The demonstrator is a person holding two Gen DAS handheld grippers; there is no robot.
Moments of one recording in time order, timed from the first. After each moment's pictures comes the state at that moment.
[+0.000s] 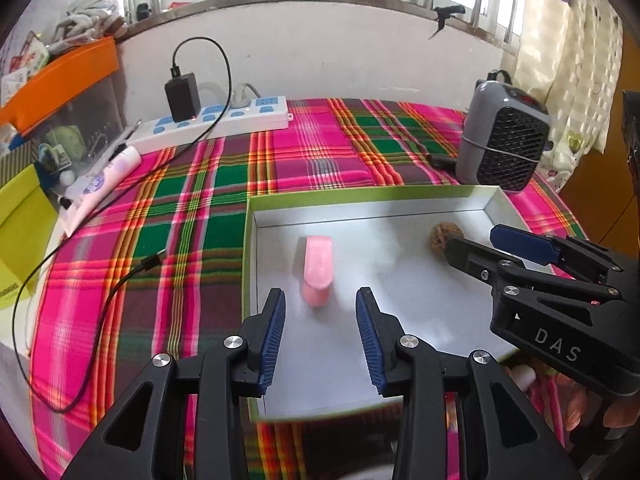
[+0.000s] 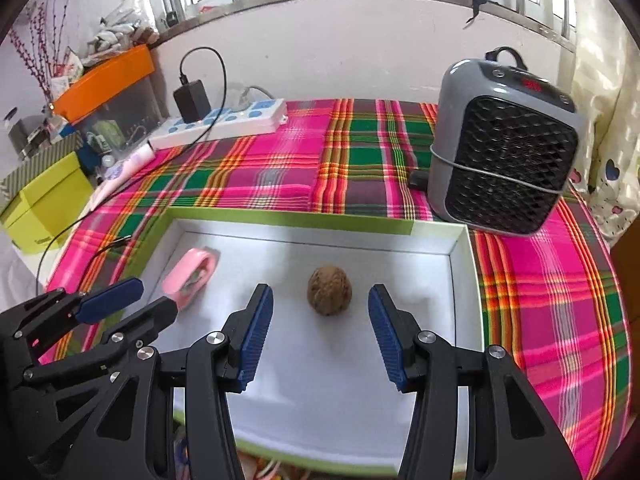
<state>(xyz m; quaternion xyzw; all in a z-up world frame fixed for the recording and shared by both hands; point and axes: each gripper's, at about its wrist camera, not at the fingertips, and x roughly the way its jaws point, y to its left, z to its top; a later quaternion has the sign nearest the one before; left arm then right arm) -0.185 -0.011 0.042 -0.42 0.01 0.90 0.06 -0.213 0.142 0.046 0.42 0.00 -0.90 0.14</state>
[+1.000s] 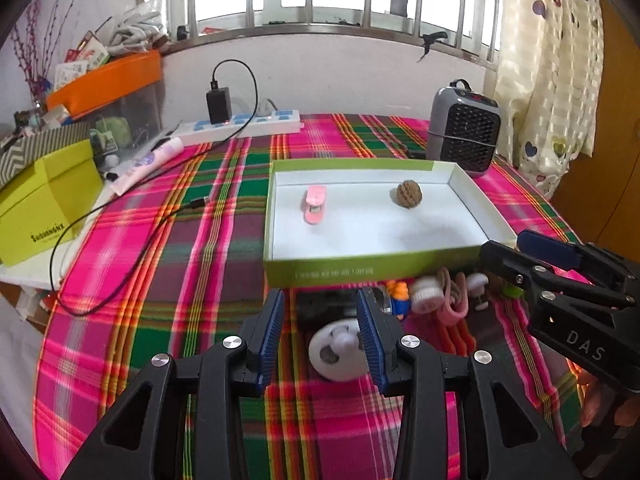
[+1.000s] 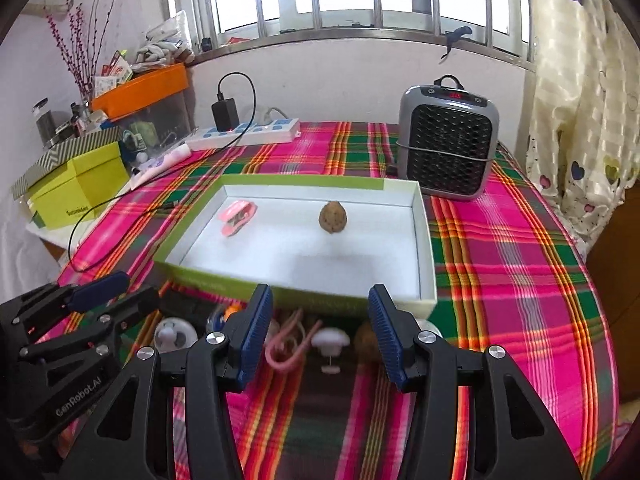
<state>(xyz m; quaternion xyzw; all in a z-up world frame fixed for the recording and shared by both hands) -0.072 -0.011 0.050 -0.37 0.00 0.93 0.03 -0.096 0.158 0.059 0.36 0.01 -0.92 0.14</state>
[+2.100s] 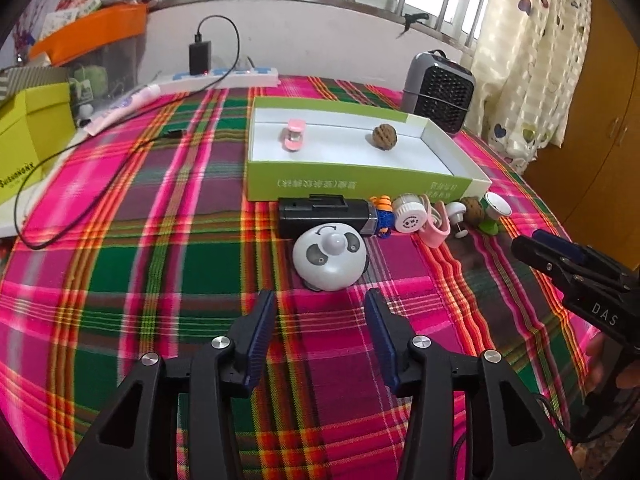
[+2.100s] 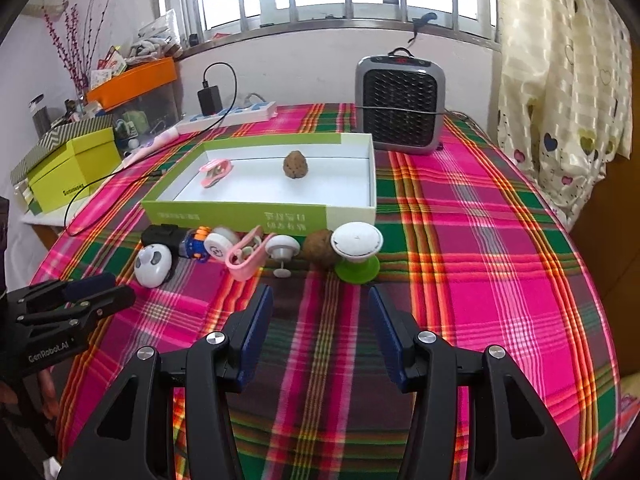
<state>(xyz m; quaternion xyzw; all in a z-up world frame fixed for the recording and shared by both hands) -0.044 -0.027 0.010 -0.41 -0.05 0.90 0.11 -0.052 0.202 0.034 0.37 0.01 -0.92 0.11</state>
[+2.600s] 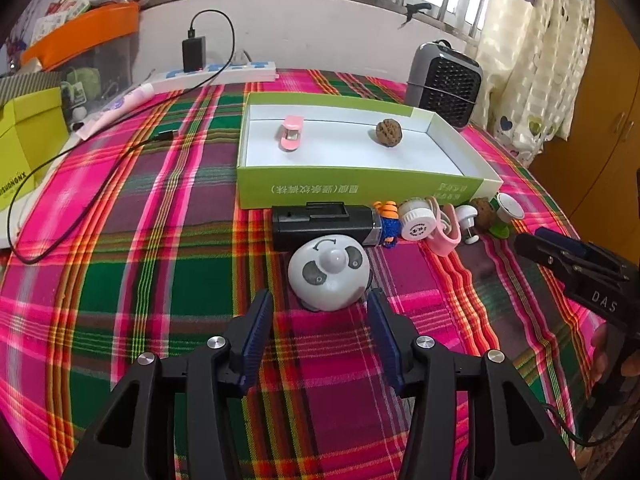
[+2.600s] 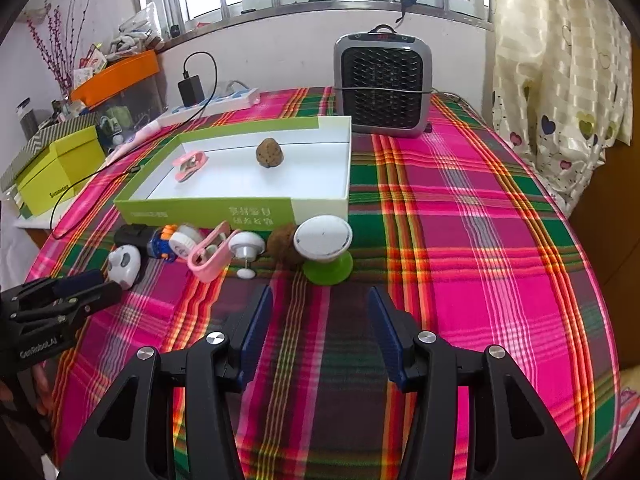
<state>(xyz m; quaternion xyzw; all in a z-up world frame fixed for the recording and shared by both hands) -0.061 -0.020 0.009 -0.43 -0.03 0.90 0.10 -0.076 0.217 0.027 0.40 0.00 -0.91 0.11</state>
